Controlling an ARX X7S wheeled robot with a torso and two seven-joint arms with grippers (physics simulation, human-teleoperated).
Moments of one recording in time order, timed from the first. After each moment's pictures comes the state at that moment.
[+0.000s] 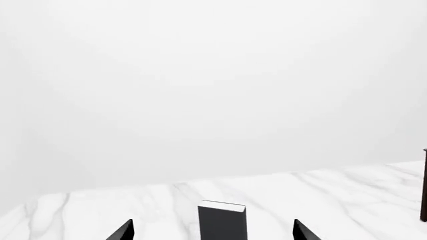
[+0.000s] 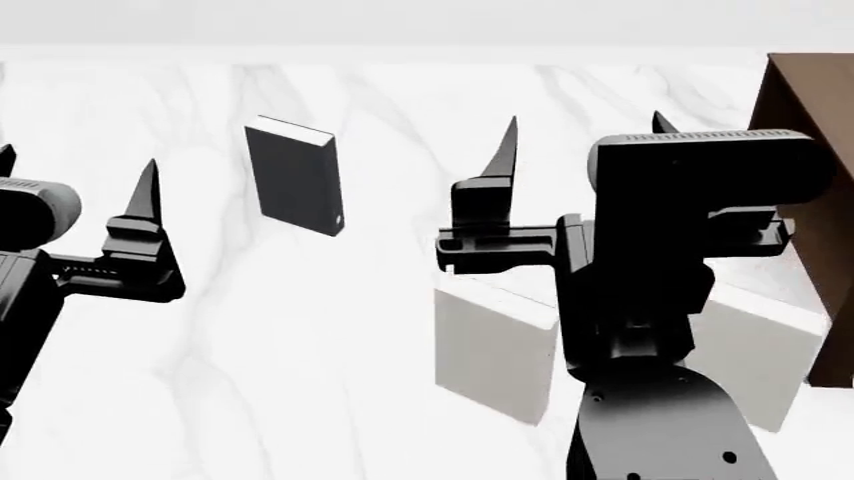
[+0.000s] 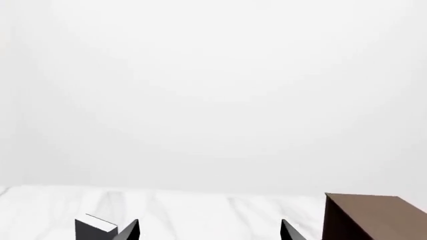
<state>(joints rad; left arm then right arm) -0.61 -0.24 0.09 0.46 -0.30 -0.86 -0.14 0.68 0.18 -0.11 -0.47 0.28 0.90 0.21</state>
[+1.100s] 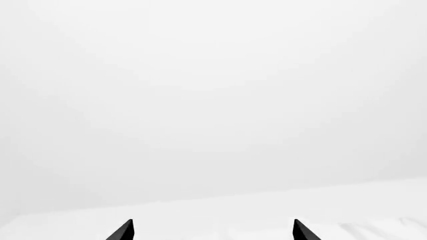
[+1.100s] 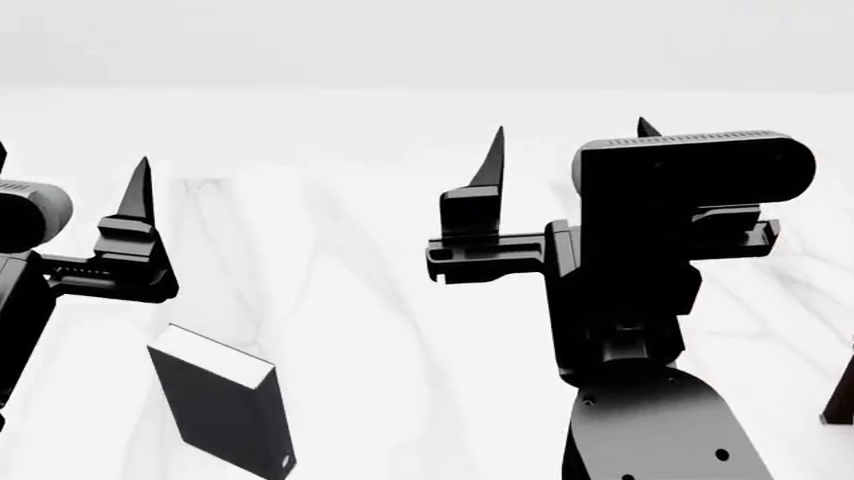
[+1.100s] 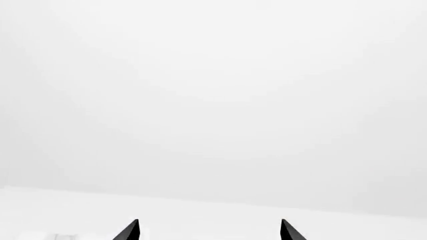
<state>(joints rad) -0.60 -0.26 0.09 0.47 -0.32 -0.84 -0.16 0.69 0.20 -0.13 -0.47 0.32 0.91 0.22</state>
